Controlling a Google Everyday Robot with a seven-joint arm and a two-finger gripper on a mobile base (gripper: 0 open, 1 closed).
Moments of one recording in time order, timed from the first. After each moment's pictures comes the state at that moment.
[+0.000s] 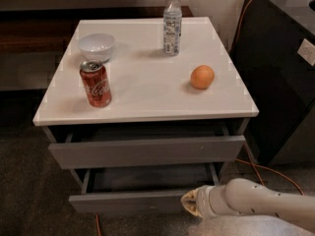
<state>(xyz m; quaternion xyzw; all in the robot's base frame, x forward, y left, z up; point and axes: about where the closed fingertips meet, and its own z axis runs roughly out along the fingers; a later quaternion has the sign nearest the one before) 0.429 -0.130 0.461 -0.71 0.64 0.06 0.30</state>
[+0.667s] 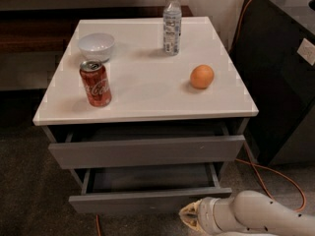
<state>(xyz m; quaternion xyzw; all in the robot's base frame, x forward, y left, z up) 0.369 -0.109 0.494 -0.71 0.63 0.11 0.31</state>
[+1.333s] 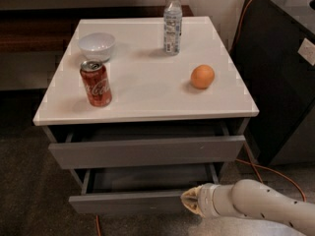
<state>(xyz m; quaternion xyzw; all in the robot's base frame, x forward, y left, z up) 0.414 -0.119 0.508 -0.69 0.64 0.07 0.33</state>
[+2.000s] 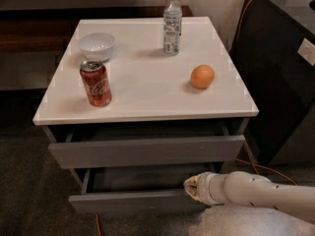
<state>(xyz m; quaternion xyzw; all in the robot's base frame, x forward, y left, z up) 0.466 -0.135 0.492 -0.70 0.64 0.00 0.32</state>
